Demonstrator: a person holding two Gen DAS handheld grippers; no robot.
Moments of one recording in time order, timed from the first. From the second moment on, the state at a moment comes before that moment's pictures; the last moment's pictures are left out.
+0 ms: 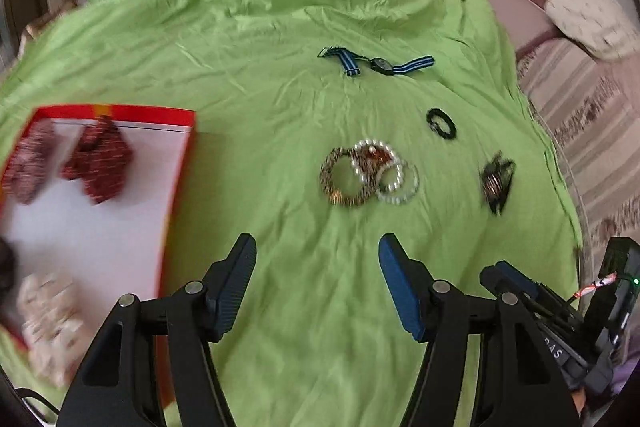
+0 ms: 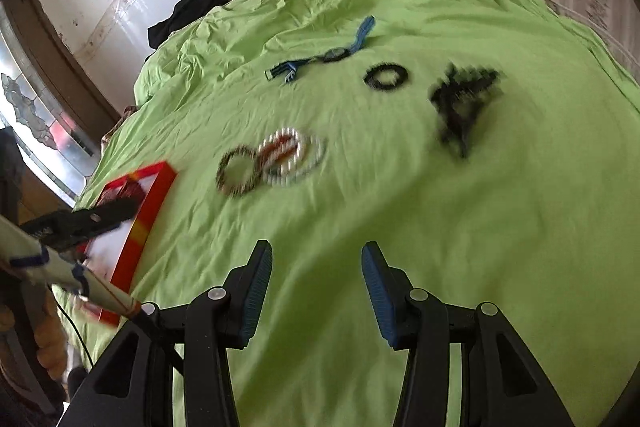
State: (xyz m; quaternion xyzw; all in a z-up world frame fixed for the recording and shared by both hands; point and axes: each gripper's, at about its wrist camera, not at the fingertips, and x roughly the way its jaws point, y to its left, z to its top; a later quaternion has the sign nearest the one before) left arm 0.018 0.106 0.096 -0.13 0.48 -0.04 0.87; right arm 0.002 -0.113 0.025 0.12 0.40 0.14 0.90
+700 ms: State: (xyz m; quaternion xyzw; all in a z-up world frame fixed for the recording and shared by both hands) left arm 0.118 0.085 0.034 -0.07 0.50 -0.03 0.86; right arm 0.126 -0.070 -0.018 0.05 0.44 0.14 0.89
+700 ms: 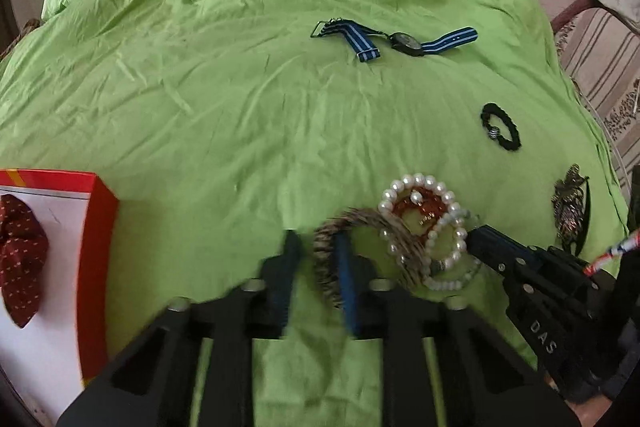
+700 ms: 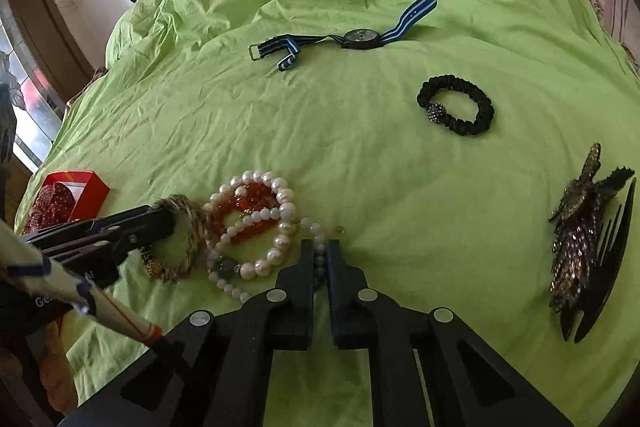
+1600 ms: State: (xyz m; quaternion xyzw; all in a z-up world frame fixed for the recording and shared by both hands) left arm -0.061 0.195 0.151 -0.10 0.43 0.00 0.89; right arm -0.032 -0.058 0.096 0.04 0.36 0.19 0.91
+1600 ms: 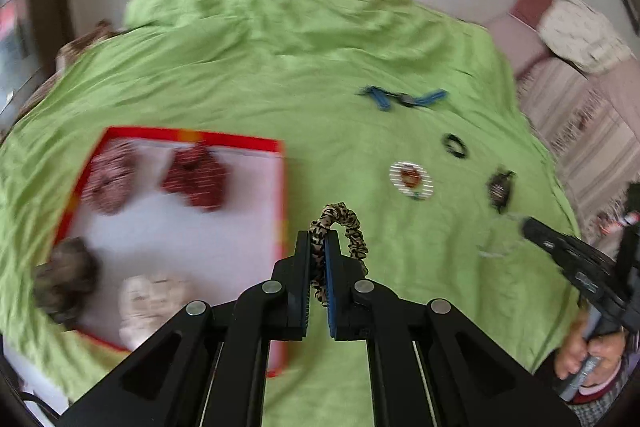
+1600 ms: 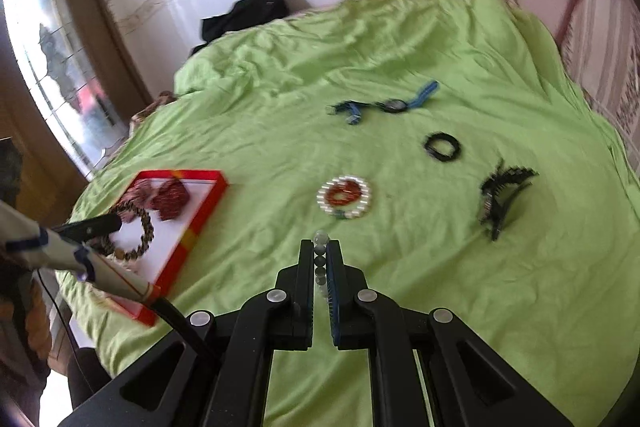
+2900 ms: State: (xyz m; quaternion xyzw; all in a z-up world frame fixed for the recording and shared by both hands) left arm -0.110 0.366 0.134 -0.20 0.39 0.14 0.89; right arm 0.011 0.227 0.037 -0.04 0.45 0.32 0.83
